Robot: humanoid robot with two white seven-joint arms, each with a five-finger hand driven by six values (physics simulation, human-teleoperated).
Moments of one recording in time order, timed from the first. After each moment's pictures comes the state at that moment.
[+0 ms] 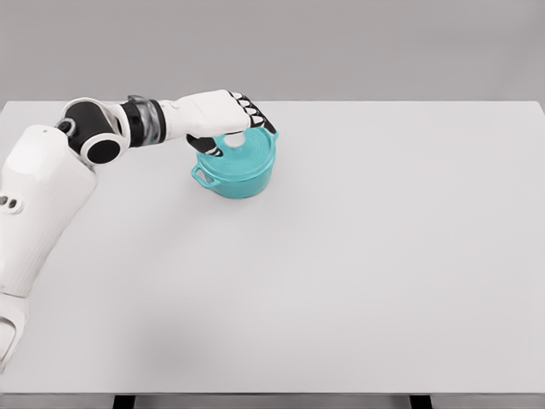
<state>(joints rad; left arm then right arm) -0.83 0.32 -0.52 -1.20 -0.79 -0.61 -0.61 0.05 0.00 -0.16 0.08 -0.02 -0.25 -0.32</state>
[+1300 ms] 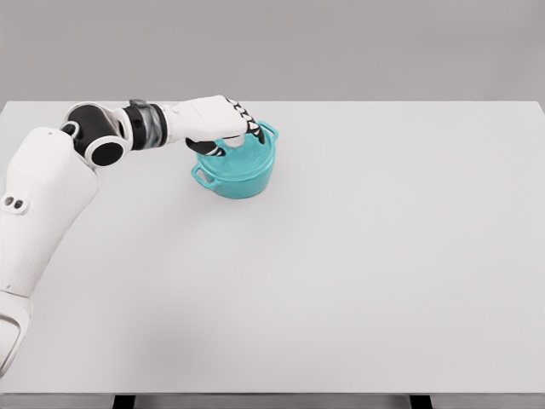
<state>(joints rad) -0.83 0.31 -0.52 -1.16 -0.82 -0.61 -0.61 0.05 0.00 -0.16 0.08 -0.02 -0.25 -0.32</state>
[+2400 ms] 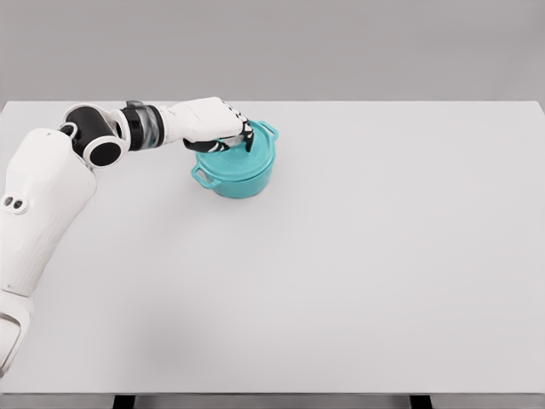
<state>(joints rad) -0.83 0.31 -0.51 -1.13 -0.83 -0.61 -0.61 0.05 0.00 -0.16 0.08 -0.02 -0.25 -0.32</state>
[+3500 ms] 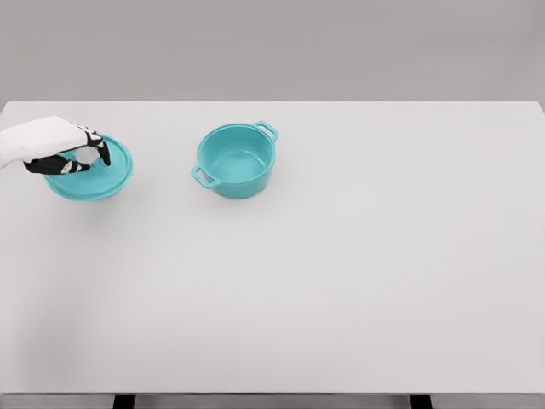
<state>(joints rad) -0.58 0.79 -0.37 -1.22 -0.43 -0.61 -0.61 0.05 0.00 -0.16 0.08 -0.02 -0.25 -0.32</state>
